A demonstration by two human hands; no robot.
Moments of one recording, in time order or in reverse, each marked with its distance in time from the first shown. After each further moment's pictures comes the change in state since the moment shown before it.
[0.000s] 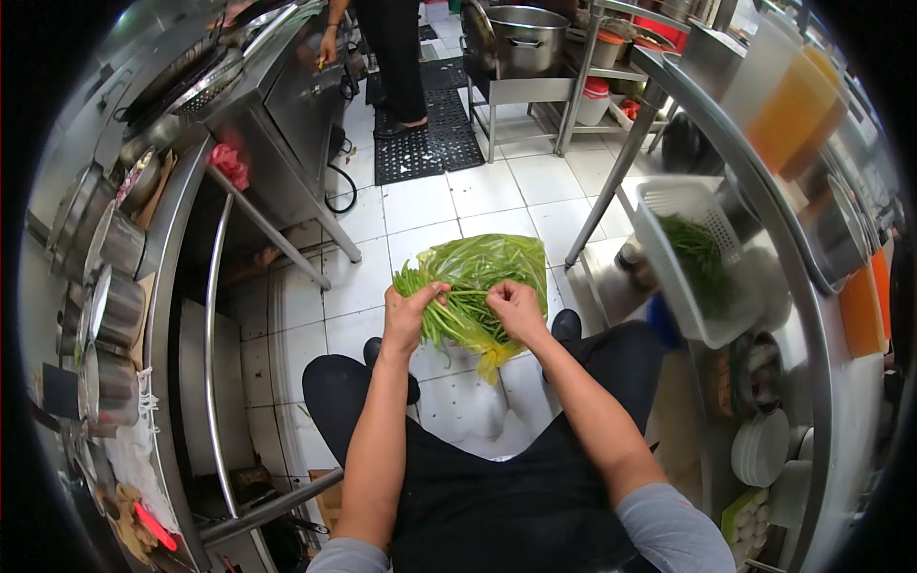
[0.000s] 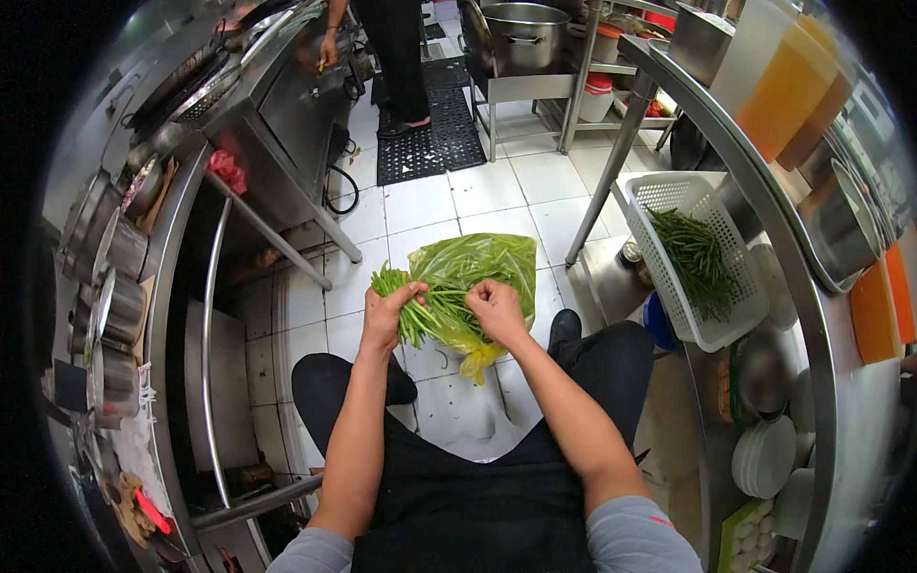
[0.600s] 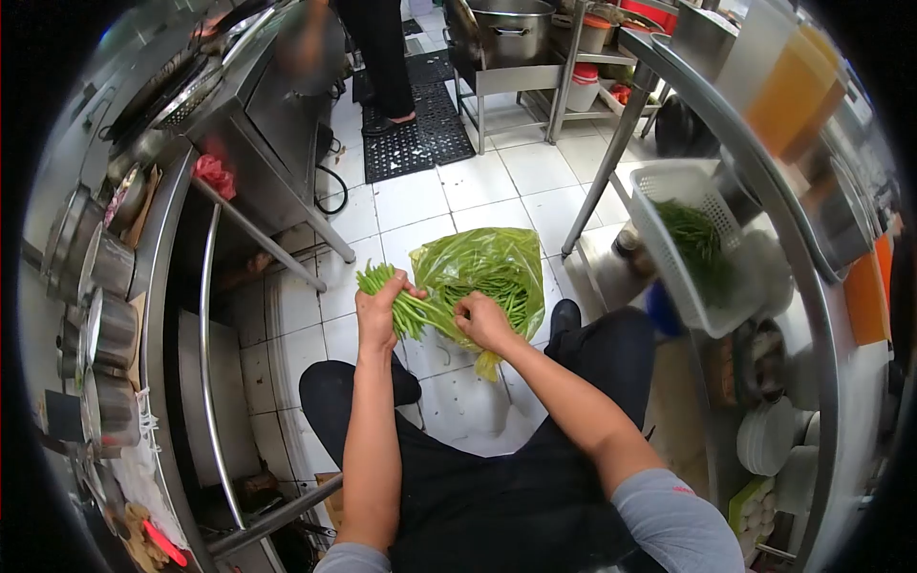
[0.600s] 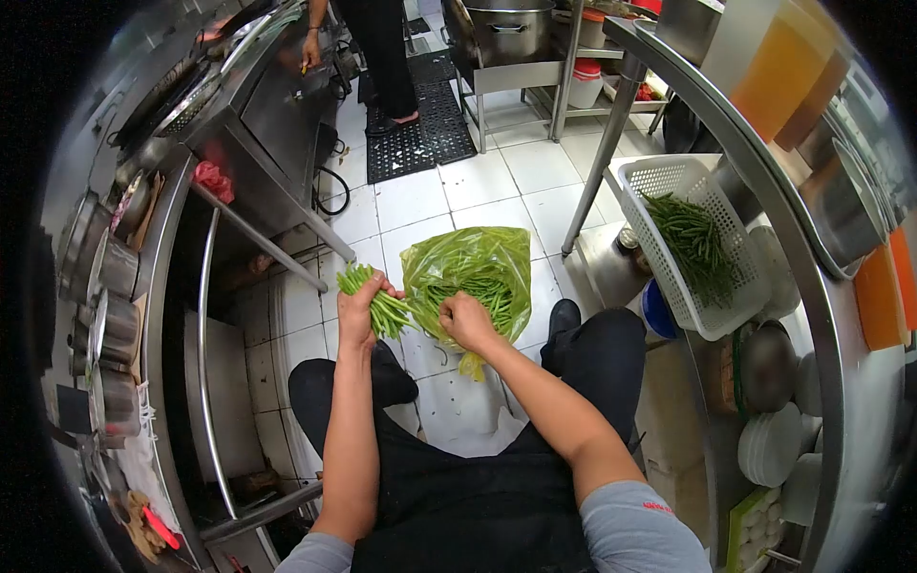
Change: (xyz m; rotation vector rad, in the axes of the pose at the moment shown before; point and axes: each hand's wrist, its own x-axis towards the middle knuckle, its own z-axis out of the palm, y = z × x) left_hand 0.006 0.014 -0.022 -0.071 0.079 0.005; right_hand -0.003 0.028 0.045 -0.399 -0.160 -0.202
